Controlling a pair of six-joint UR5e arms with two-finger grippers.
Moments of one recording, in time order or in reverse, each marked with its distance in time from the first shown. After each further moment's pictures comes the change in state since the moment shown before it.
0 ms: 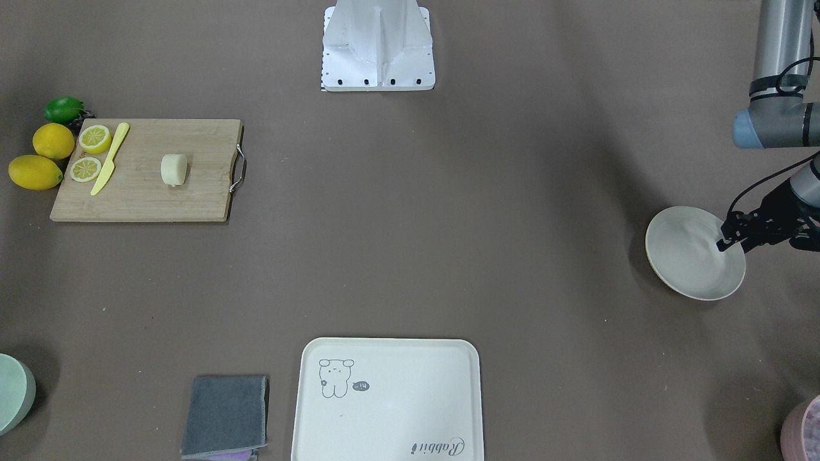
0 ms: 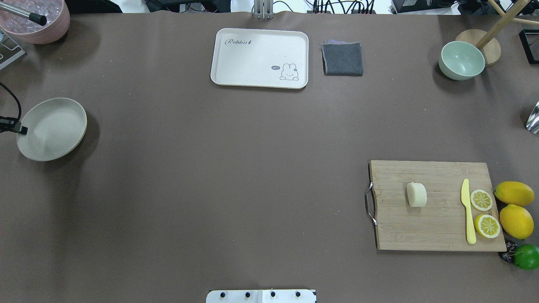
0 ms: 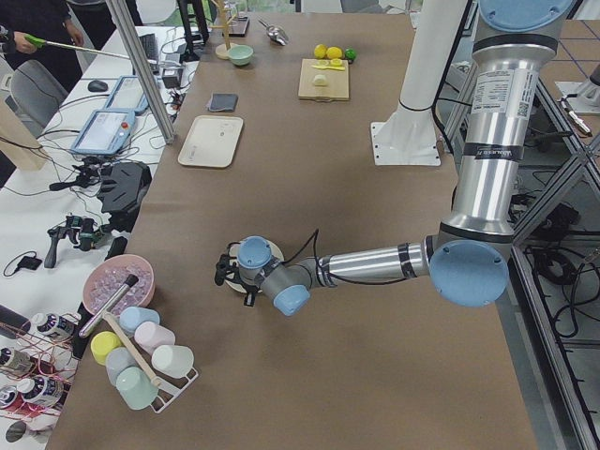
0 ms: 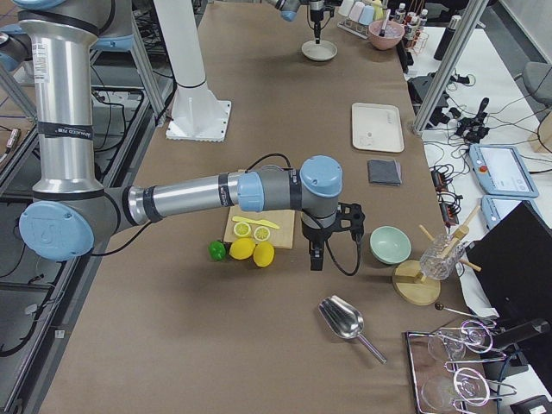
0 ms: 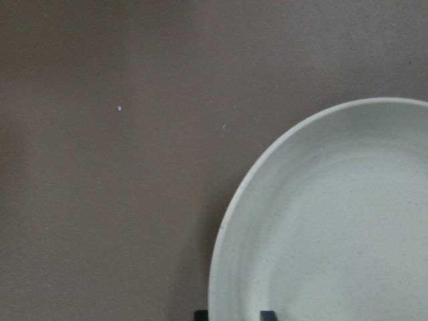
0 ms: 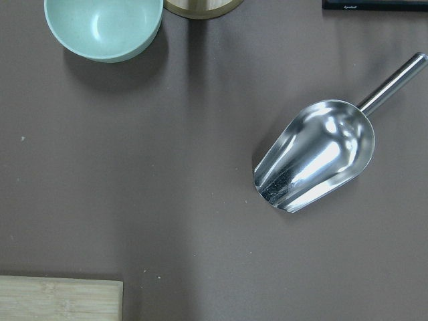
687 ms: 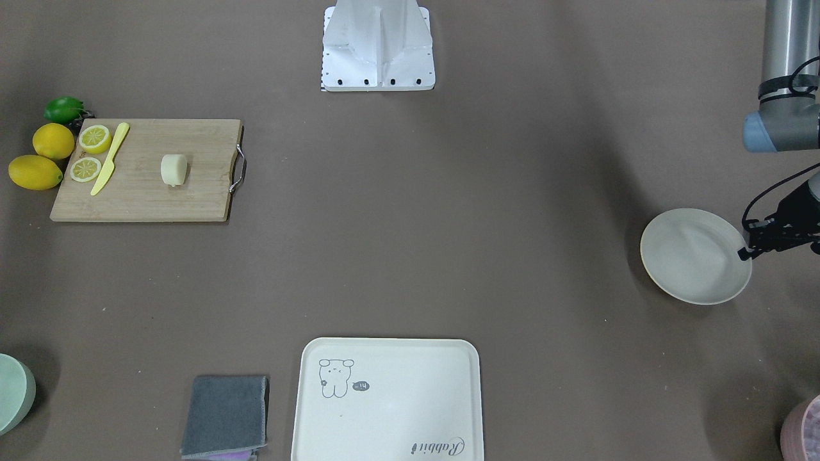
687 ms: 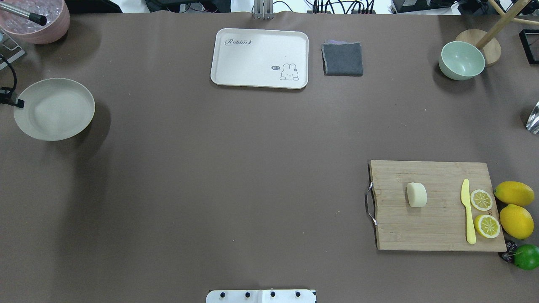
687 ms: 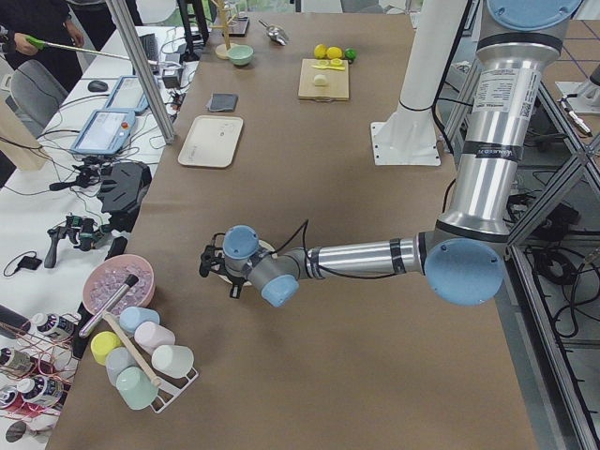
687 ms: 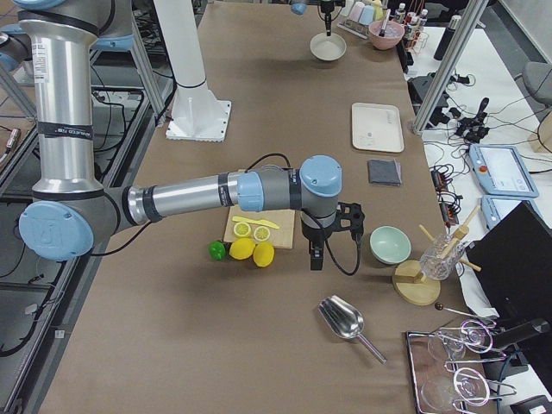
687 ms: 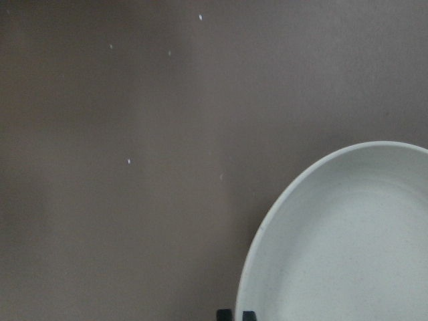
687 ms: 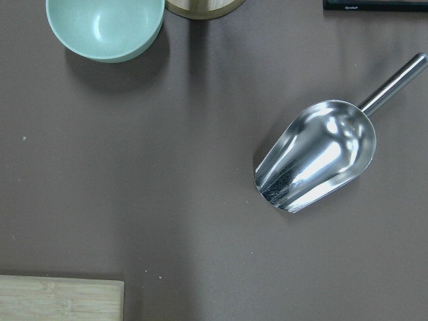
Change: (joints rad) left arm -0.092 -0.093 -0.080 0.186 -0.048 0.004; right arm -0.001 -0.001 0.001 0.001 0.002 -0.002
